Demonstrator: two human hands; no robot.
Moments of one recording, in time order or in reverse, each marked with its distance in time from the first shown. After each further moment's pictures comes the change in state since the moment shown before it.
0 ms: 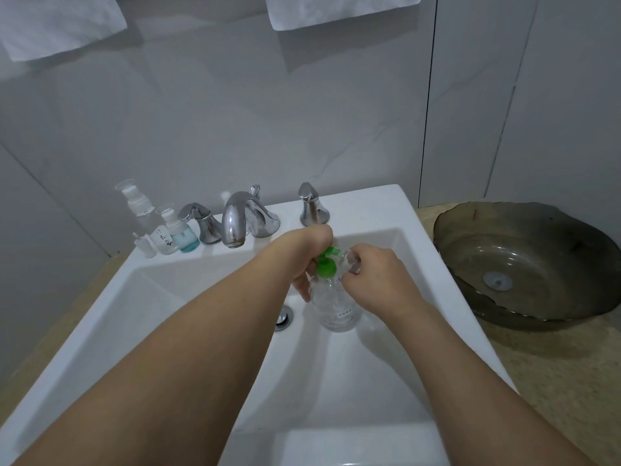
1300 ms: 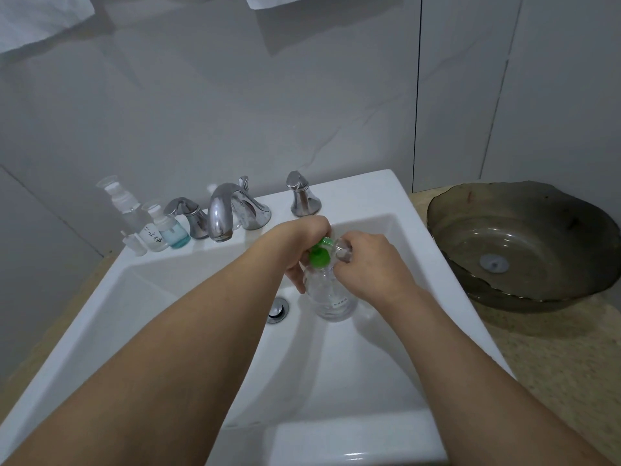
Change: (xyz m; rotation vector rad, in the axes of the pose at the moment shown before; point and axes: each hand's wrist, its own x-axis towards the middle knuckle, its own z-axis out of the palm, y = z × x) left_hand 0.002 0.002 0.005 0.078 0.015 0.000; right_hand 0.000 -0.002 -0.002 -0.005 -0.002 -0.007
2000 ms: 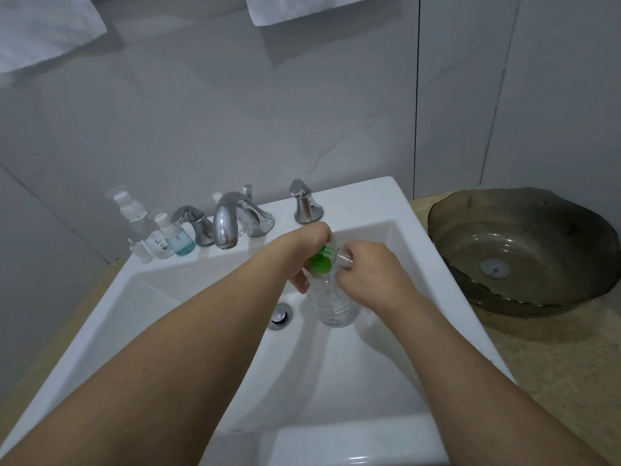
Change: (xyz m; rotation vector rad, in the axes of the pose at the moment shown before) left_hand 0.003 -0.006 -0.001 -0.083 0.060 0.030; right_hand 0.000 0.001 0.002 -0.039 -0.045 0.005
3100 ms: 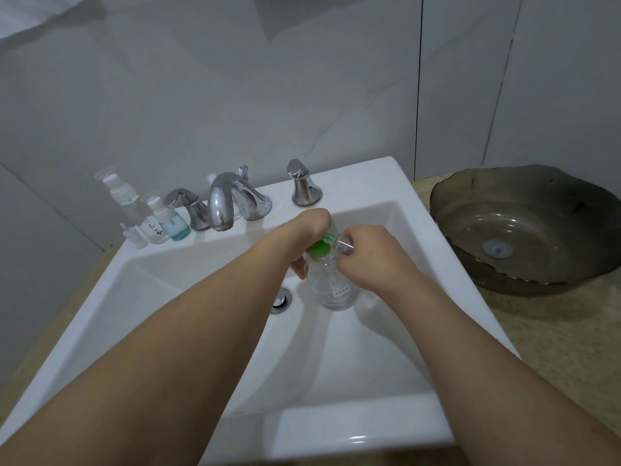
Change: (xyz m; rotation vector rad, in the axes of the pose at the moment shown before) left_hand 0.006 -0.003 0.008 0.044 0.055 -0.004; right_hand 0.000 0.001 0.002 0.009 -0.028 0.017
